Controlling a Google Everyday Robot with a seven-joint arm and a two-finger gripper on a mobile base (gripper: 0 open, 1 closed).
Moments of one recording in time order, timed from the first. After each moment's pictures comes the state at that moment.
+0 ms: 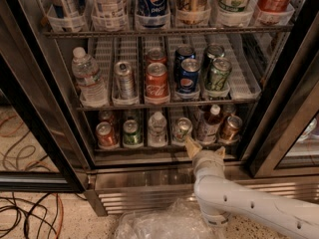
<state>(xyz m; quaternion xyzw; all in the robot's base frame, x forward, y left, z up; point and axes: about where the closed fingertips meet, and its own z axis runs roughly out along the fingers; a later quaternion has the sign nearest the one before) 0.591 -0.179 0.599 0.15 0.81 0.02 0.57</state>
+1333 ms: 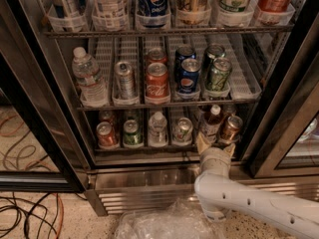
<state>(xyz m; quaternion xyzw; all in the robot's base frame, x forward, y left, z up) 0.606 -0.221 0.597 0.18 0.78 -0.04 0.60</state>
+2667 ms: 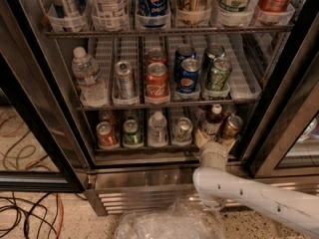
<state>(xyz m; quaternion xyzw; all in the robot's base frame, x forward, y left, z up) 0.646 -0.233 0.580 0.19 0.76 -0.05 0.62</state>
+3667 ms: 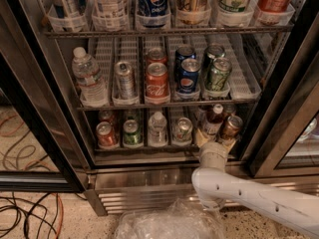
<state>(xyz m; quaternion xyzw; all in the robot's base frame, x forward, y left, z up) 0.648 -0.234 0.581 0.19 0.76 -0.05 0.62</state>
